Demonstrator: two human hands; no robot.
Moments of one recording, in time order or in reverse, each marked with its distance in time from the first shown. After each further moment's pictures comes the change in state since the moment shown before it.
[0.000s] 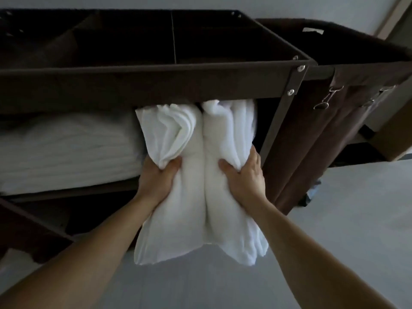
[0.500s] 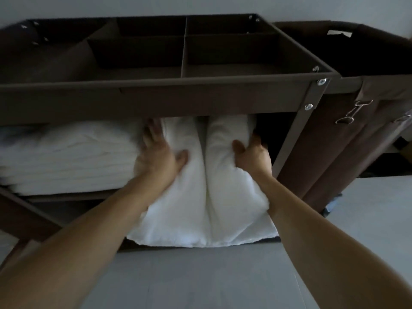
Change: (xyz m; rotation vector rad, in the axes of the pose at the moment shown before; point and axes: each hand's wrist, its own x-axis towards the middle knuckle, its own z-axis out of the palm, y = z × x) left_hand 0.045 0.042 -0.001 0.855 0.151 0.084; right_hand 0.085 -0.030 0.003 -0.201 -0.081 0.003
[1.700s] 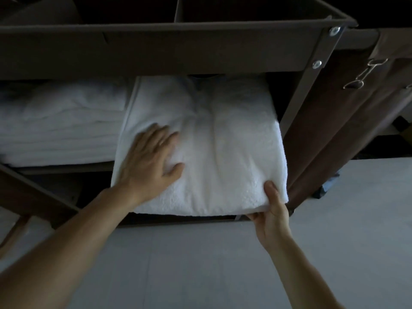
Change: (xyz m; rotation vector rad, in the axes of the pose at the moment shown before) left_hand -0.052 -0.062 0.026 0.118 -0.035 0.563; right_hand -0.129 0.128 0.036 1.356 -0.079 0.370
